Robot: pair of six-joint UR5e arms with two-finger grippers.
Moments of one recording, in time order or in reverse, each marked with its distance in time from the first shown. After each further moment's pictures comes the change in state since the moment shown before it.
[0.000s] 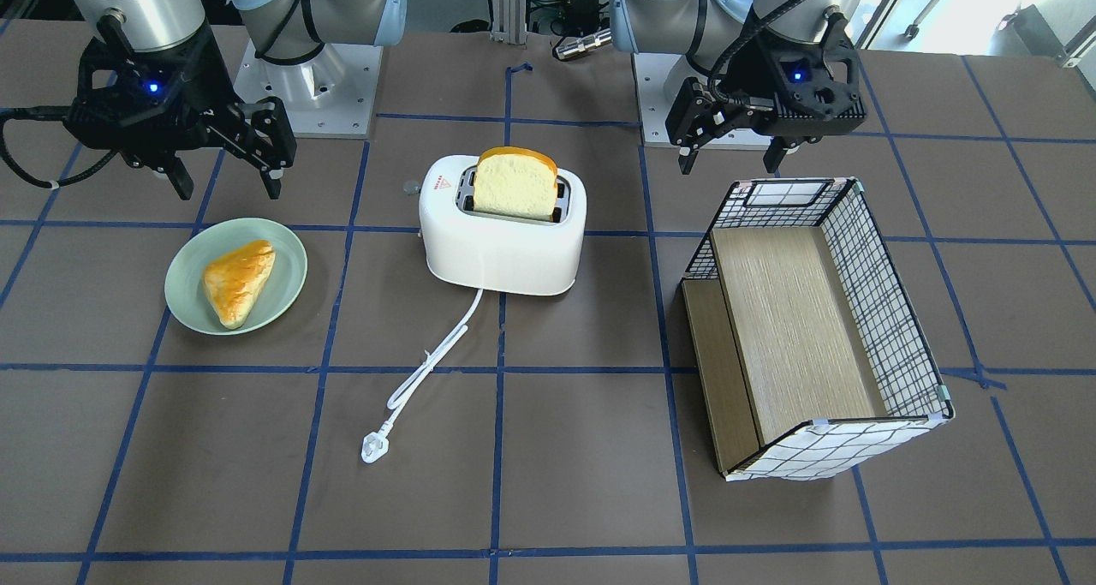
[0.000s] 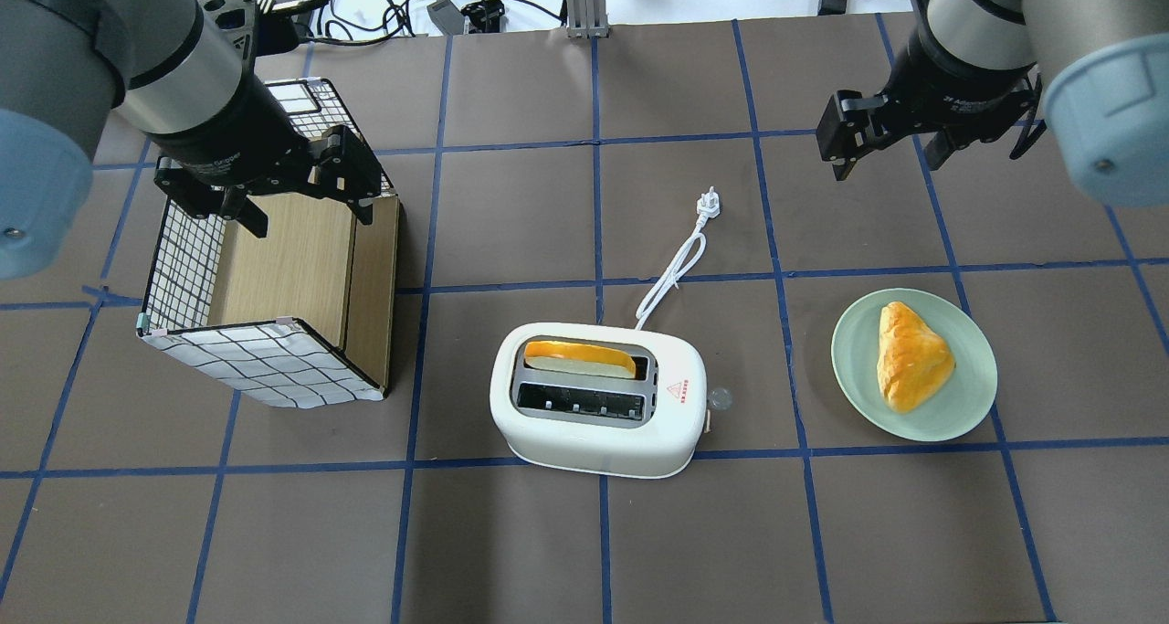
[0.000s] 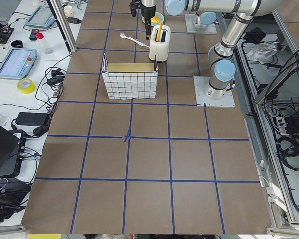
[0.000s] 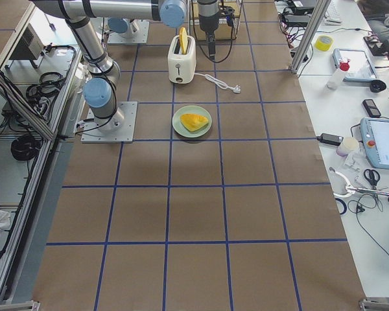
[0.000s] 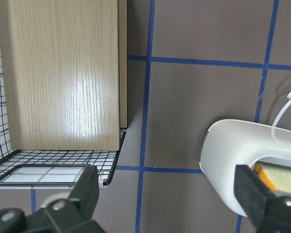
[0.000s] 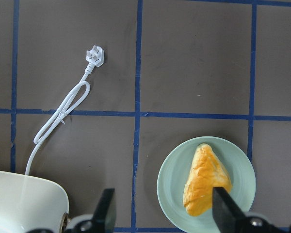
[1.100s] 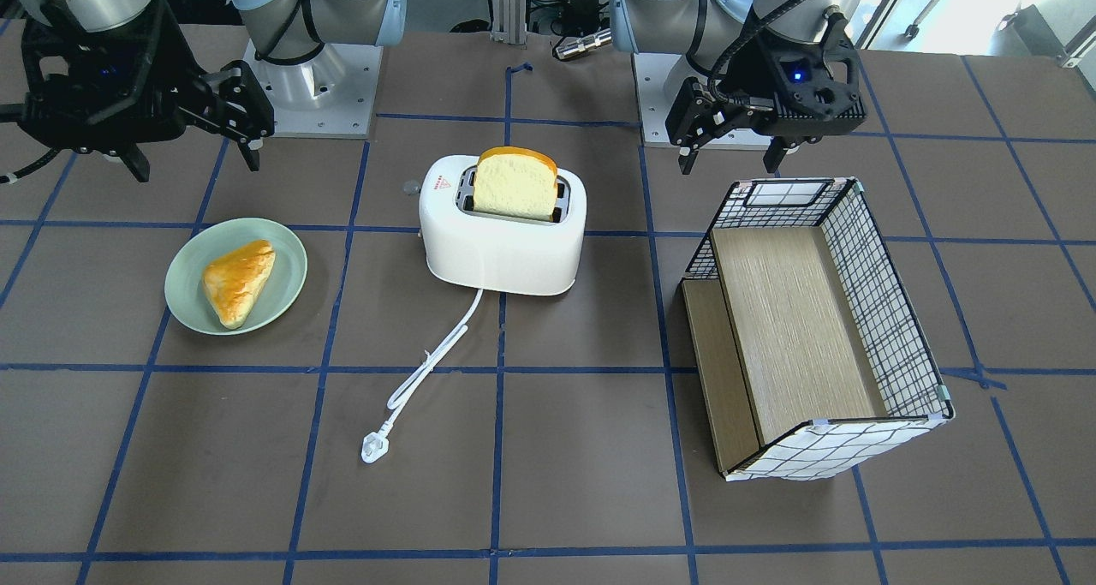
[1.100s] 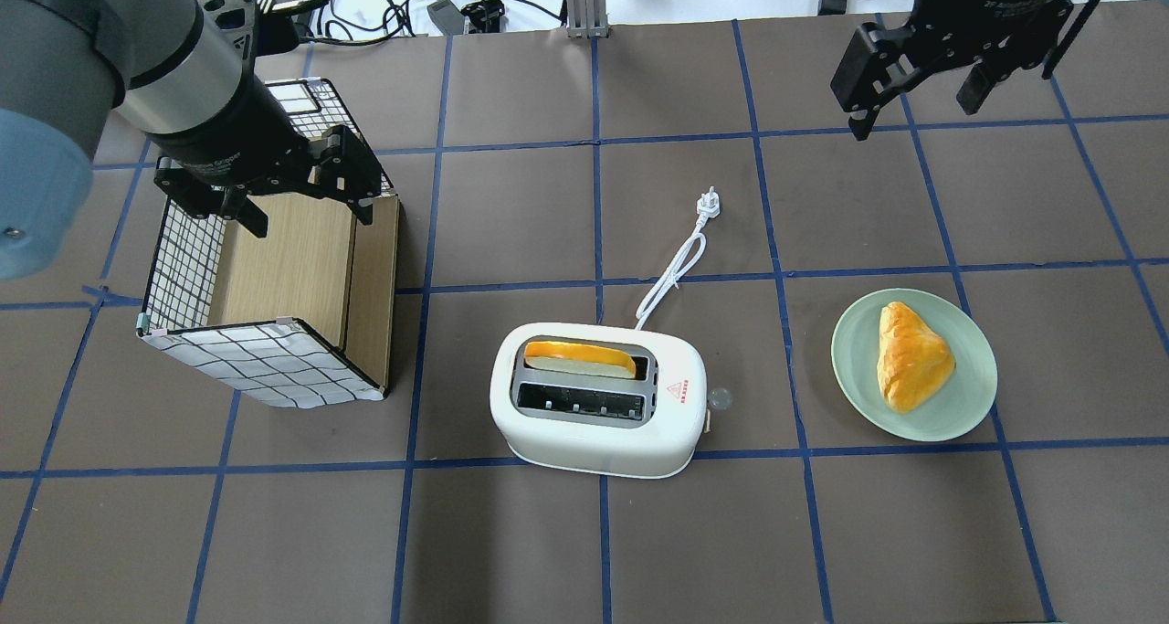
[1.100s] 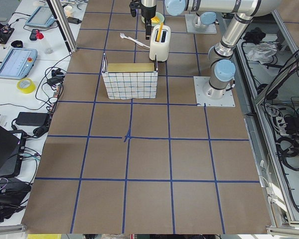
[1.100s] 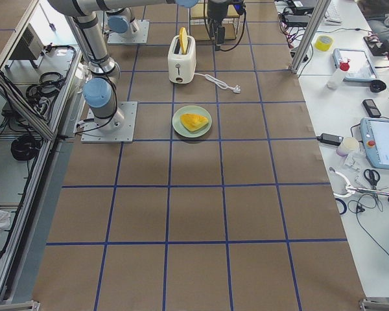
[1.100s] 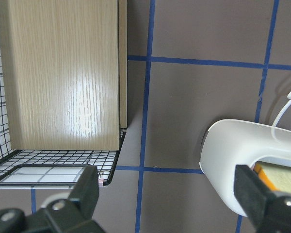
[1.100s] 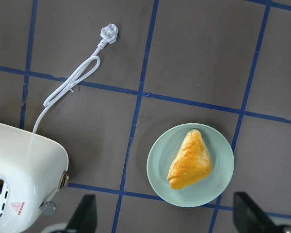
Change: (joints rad) left arm 0.000 0.000 0.000 0.000 0.000 0.000; right arm 0.000 0.104 -0.224 0.213 -0.037 -0.112
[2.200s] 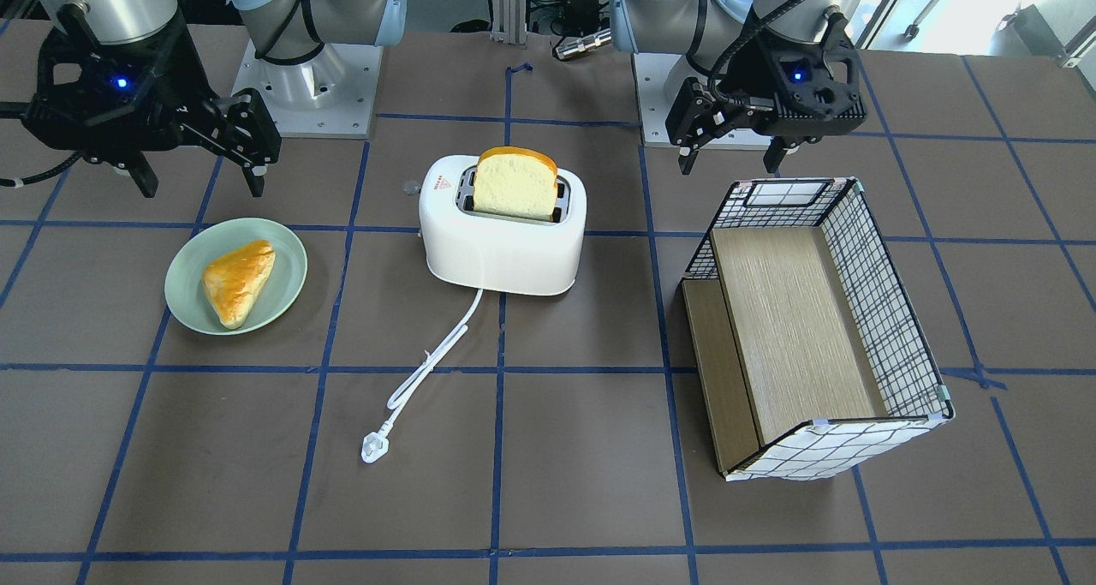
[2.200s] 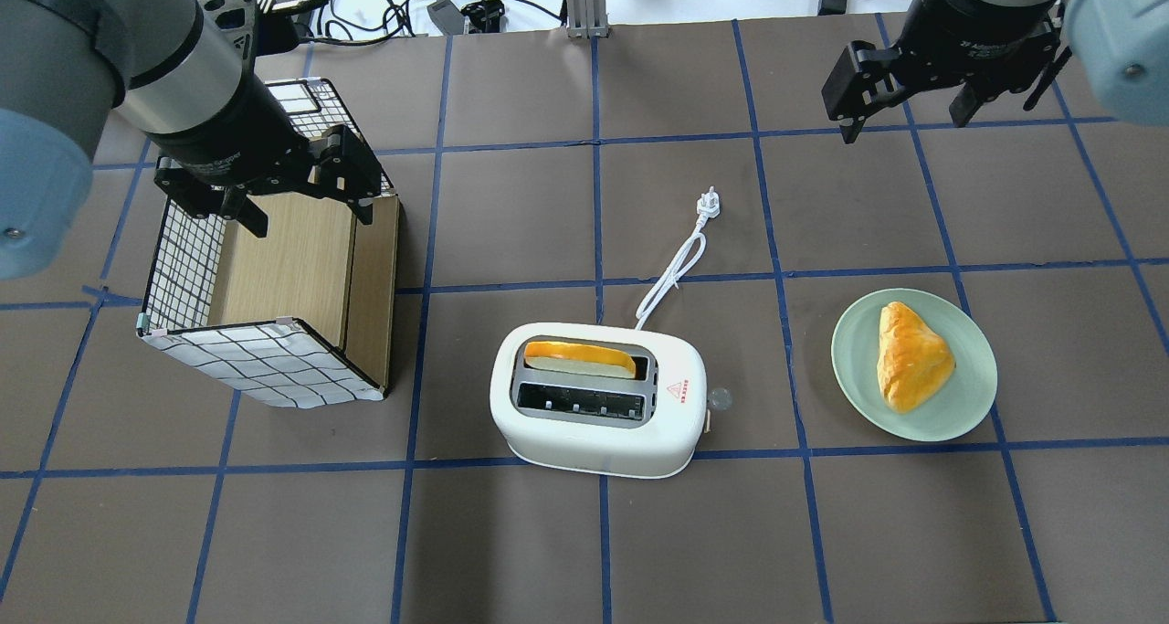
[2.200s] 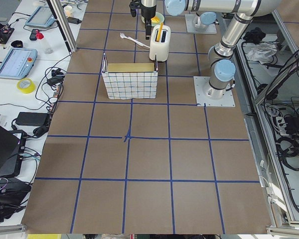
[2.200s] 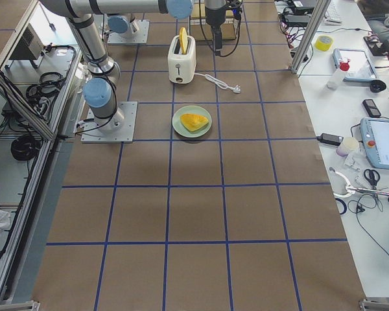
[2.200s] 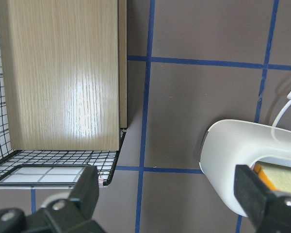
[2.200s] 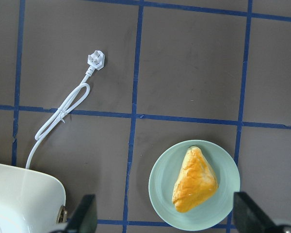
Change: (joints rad) left arm 0.000 0.000 0.000 0.000 0.000 0.000; right arm 0.000 -0.055 0.135 -0.172 -0.008 0.077
